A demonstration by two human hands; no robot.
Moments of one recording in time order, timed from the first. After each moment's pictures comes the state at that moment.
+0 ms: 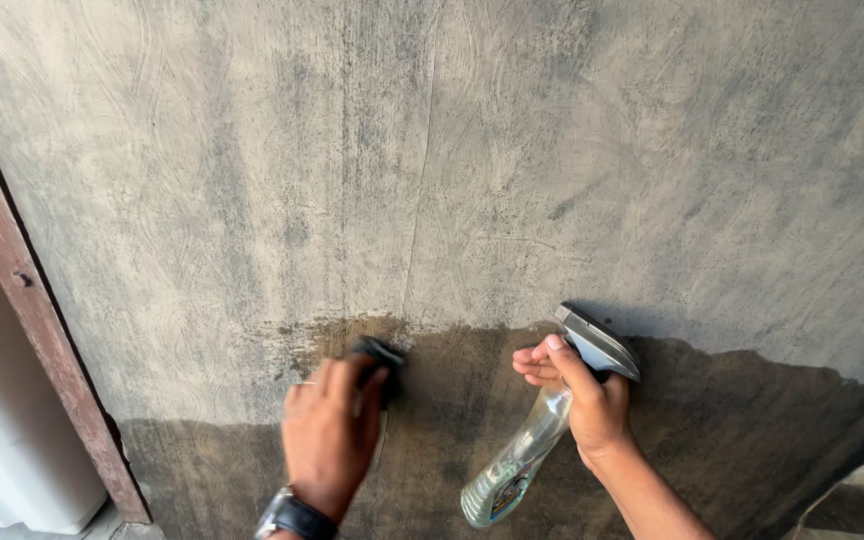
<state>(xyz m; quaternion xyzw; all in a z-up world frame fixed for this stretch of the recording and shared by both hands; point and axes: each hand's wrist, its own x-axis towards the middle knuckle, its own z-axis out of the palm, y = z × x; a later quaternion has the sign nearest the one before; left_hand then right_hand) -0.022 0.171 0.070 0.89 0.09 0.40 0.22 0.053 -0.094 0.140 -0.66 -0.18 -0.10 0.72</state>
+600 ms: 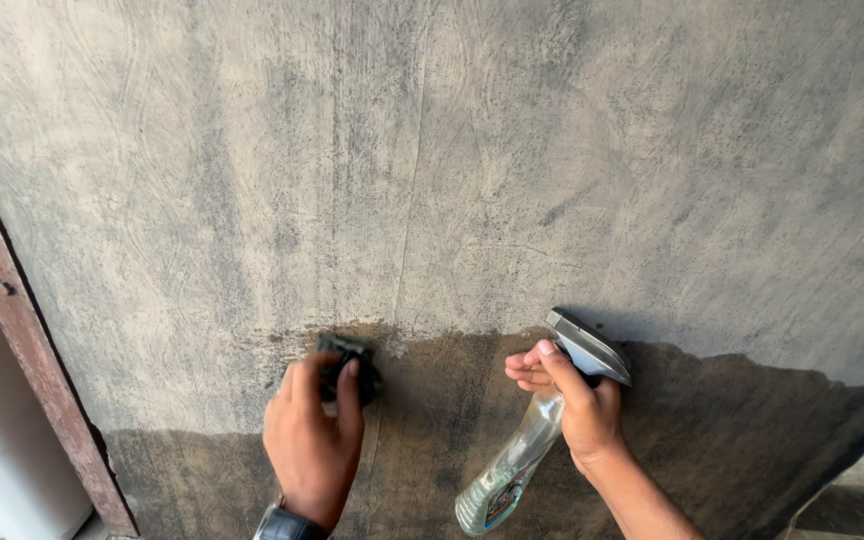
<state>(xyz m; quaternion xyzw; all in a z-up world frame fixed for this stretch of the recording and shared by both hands) -0.042 0.156 0.101 0.77 0.11 0.55 0.31 0.053 -0.094 0.142 -0.67 -0.18 -0.10 0.72</state>
